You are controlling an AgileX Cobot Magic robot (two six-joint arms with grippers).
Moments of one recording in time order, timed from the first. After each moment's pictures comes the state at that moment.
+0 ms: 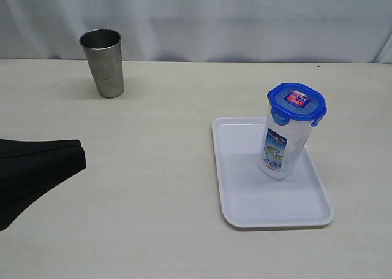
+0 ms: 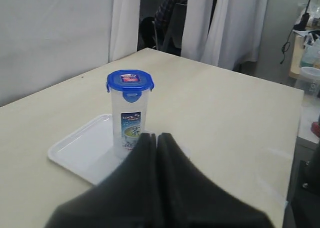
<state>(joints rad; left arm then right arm) -0.56 0.63 -0.36 1.53 -0.46 -1.51 0.63 0.04 -0.63 0.15 0.52 -0.19</state>
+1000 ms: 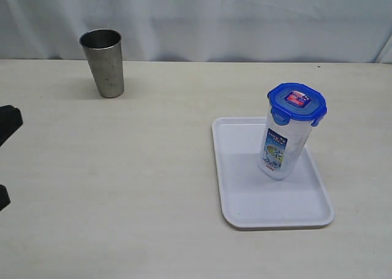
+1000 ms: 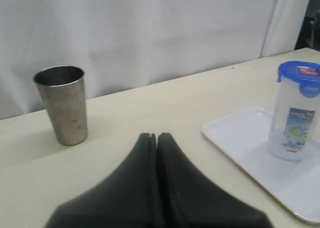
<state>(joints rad) -0.47 0.60 -0.24 0.15 -0.08 -0.14 0.63 0.04 -0.63 0.15 0.52 -0.19</state>
